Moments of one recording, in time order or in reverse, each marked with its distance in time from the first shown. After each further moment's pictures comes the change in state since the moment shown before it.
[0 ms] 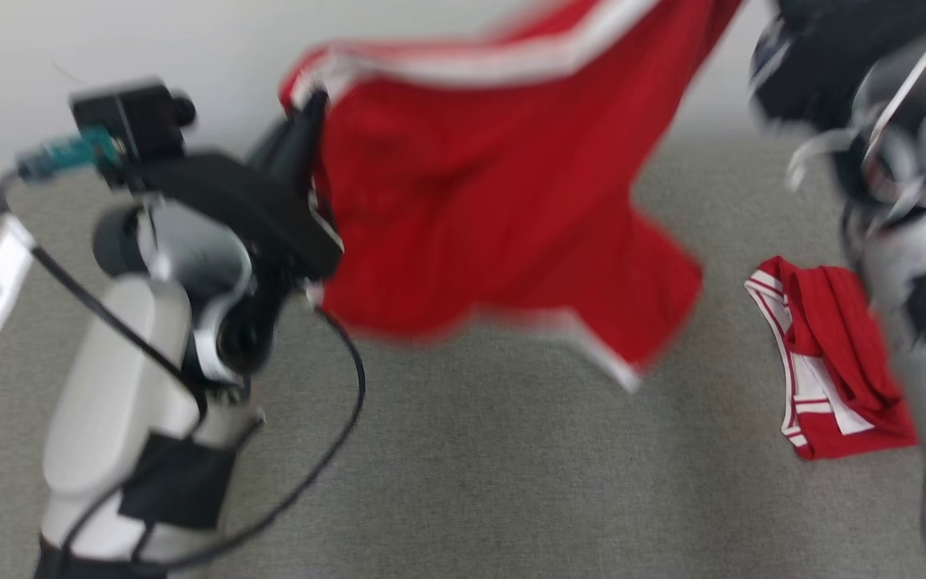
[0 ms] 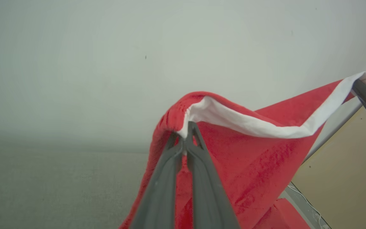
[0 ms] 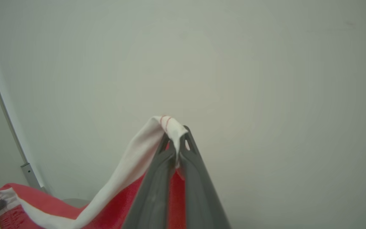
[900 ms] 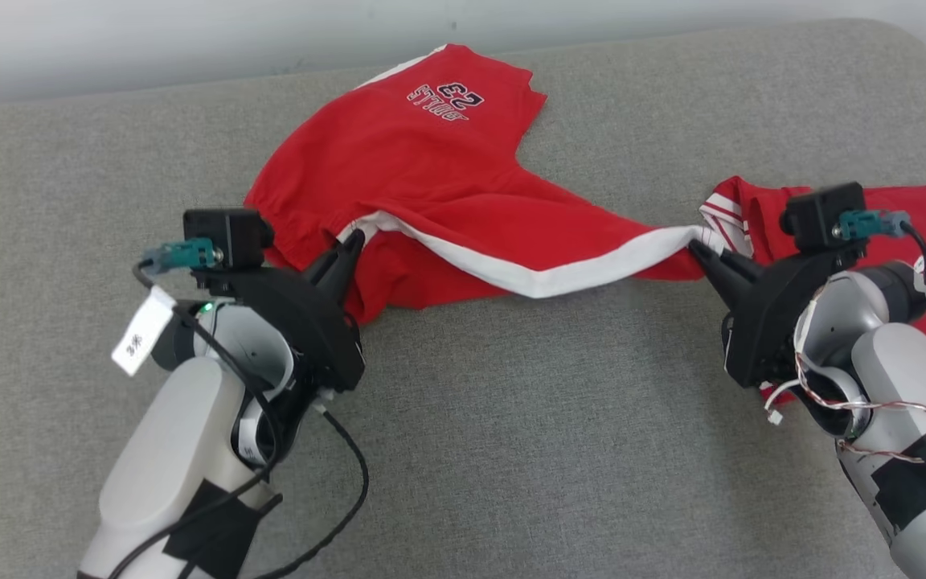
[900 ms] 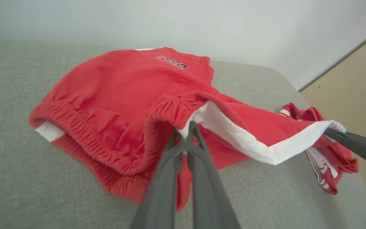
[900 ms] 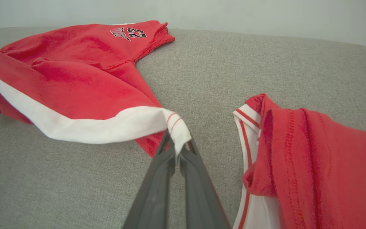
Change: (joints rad) left arm 0.032 0.045 -0.143 0.313 0.002 -0.143 -0.119; right arm 0.314 -0.133 0.168 0.099 0.048 0.063 0.126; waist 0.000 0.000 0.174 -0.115
